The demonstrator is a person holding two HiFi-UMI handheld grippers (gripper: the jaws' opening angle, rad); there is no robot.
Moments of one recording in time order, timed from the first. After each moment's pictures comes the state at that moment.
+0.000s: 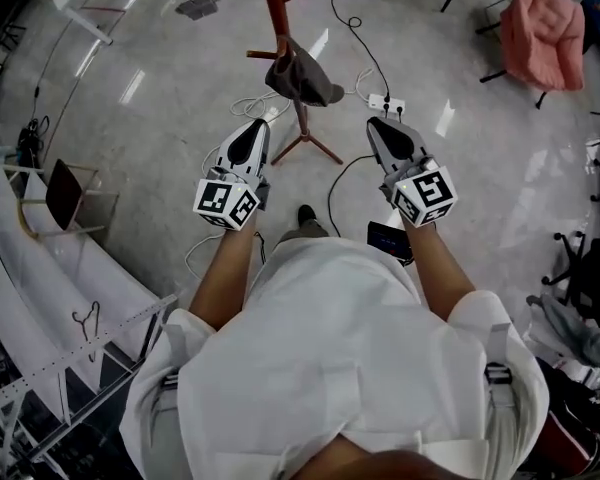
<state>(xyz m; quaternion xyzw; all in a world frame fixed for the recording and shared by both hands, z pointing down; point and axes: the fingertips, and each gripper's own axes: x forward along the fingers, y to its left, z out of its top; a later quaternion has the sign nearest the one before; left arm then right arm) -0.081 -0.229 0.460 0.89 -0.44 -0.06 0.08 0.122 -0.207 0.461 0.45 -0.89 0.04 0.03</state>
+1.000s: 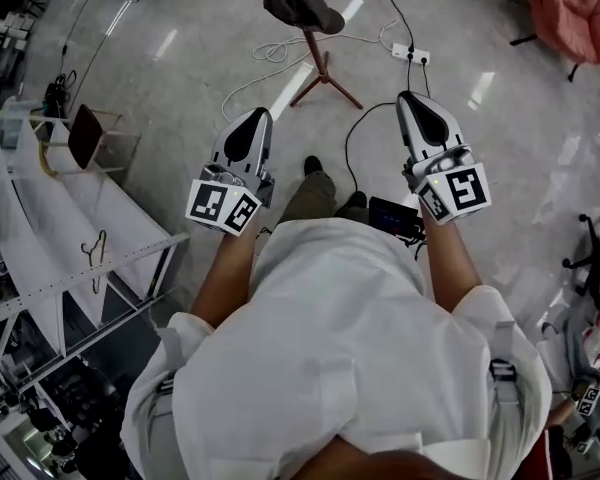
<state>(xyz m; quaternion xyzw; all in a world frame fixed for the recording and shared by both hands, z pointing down) -0.044 -0.033 0.418 0.88 -0.47 -0.03 0.07 0.178 -0.041 0.426 0.45 -0.89 0.03 -0.05</state>
